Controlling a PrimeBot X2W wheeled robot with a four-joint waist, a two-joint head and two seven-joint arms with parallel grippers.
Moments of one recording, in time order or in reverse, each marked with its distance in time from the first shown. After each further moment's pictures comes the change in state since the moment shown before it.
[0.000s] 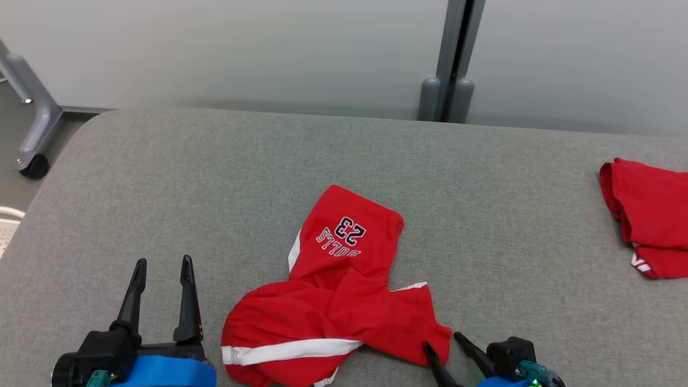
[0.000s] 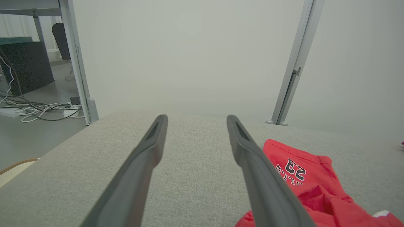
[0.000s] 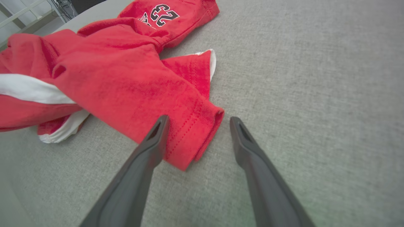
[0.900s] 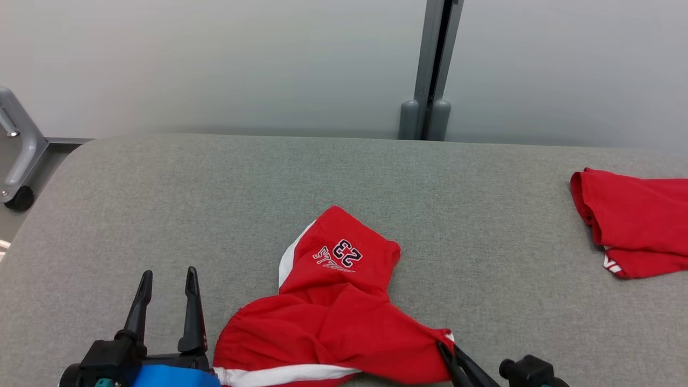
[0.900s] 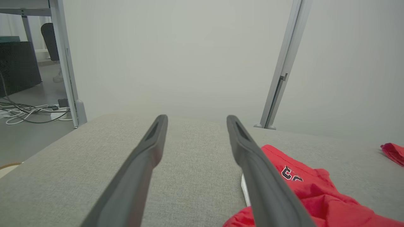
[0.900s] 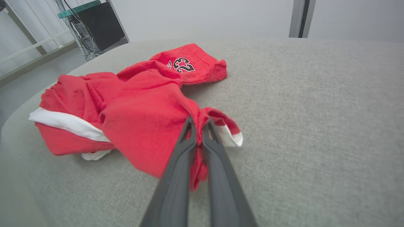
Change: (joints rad) left arm 0.022 -0.003 -0.008 0.012 -0.018 -0.002 0.000; right arm 0.085 -0.065 0.061 -0.179 0.027 0.000 -0.086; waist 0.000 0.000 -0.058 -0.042
